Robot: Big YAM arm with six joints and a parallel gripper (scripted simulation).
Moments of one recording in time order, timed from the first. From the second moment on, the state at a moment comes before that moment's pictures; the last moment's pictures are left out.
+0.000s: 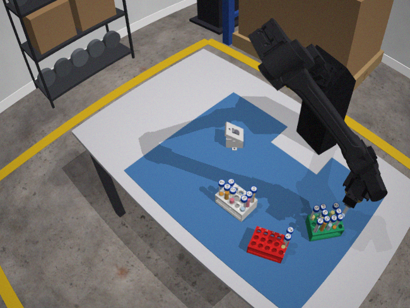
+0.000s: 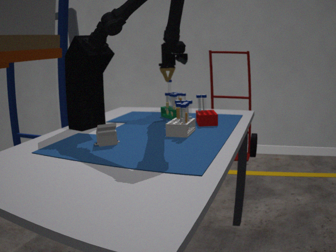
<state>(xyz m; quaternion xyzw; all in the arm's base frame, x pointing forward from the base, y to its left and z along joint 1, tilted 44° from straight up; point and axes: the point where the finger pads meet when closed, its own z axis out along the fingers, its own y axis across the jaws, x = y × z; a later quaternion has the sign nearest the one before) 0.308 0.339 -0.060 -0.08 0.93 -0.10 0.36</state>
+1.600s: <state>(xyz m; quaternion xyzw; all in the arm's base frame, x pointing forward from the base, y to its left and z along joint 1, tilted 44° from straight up) 0.272 0.280 -0.077 -0.08 0.93 -0.10 0.36</state>
